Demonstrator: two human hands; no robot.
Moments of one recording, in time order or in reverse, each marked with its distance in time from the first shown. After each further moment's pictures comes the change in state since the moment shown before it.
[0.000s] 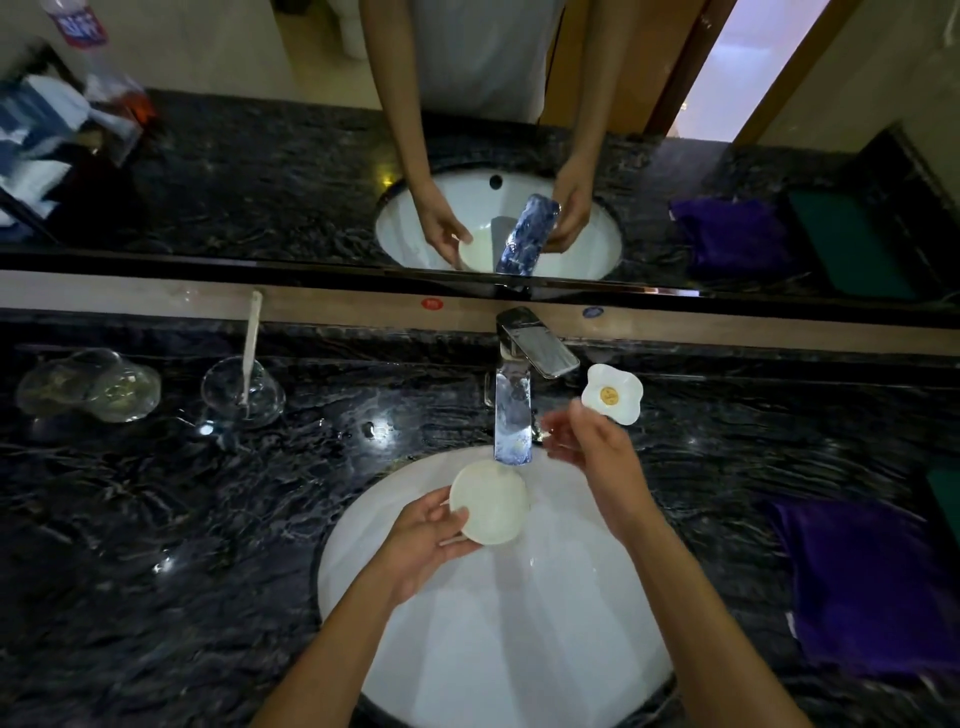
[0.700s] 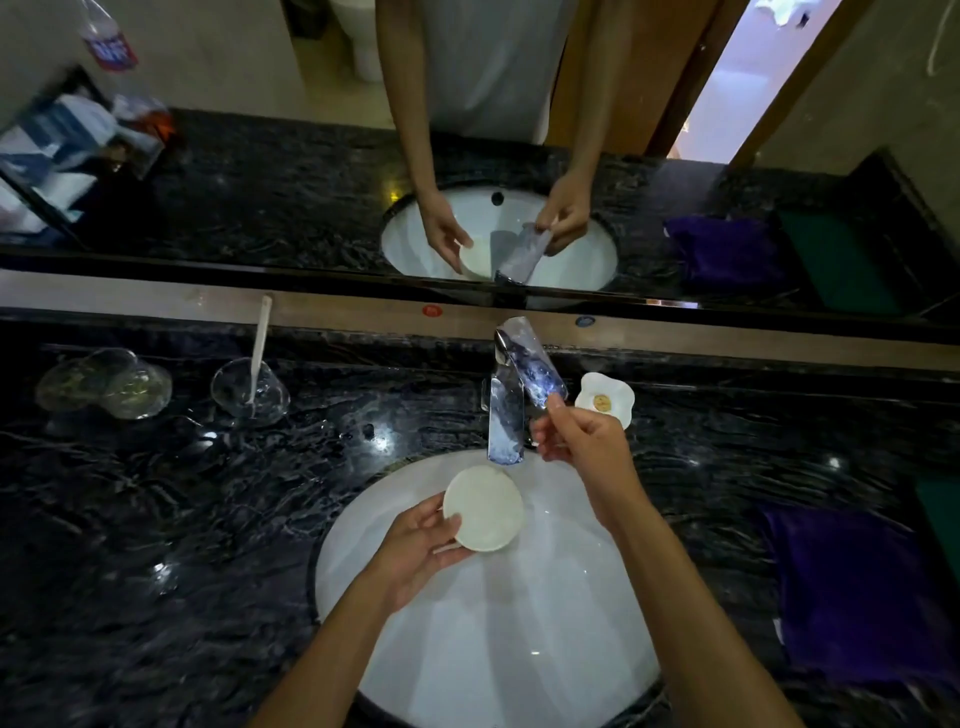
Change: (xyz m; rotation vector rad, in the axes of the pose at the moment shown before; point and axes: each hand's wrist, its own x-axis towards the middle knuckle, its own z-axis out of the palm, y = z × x) left_hand -0.018 -0.003 0.005 -0.045 0.009 0.024; right_hand -0.002 -0.019 0.001 0.005 -0.032 -0.040
